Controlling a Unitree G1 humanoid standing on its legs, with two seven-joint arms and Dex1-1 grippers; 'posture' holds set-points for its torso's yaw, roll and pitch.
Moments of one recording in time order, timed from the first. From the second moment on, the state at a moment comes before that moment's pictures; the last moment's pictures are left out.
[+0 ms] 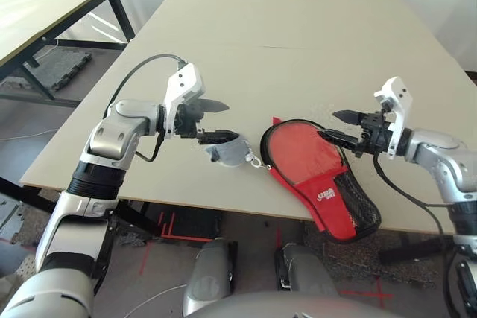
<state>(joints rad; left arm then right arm) -0.53 0.65 -0.09 0.03 -0.31 0.57 -1.15 -0.39 -0.66 0.02 0.17 0.38 0.47 0.95</state>
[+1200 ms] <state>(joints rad) -0.43 0.67 -0.14 -0.11 -0.39 0.66 -1.07 -0.38 -0.68 0.11 0.32 0.21 0.36 1.10</state>
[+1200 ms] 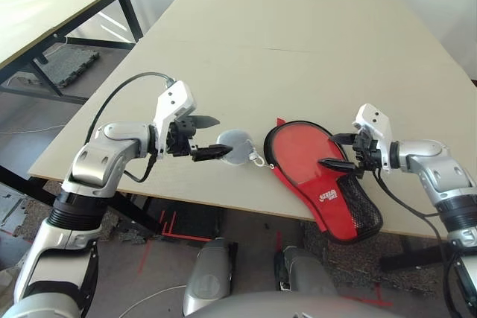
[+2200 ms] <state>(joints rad) -0.79 0.50 -0.37 0.43 0.01 0.27 -1.00 -0.25 -0.67 0.07 0.10 0.23 0.45 1.06</state>
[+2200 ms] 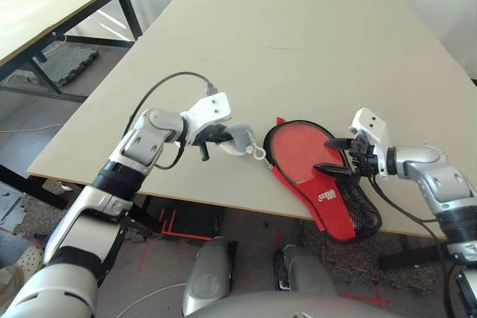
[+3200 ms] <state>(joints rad) -1.25 0.19 -0.37 1.28 0.31 -0.22 -0.51 -0.13 -0.66 0.03 -0.07 0.30 0.49 0.93</state>
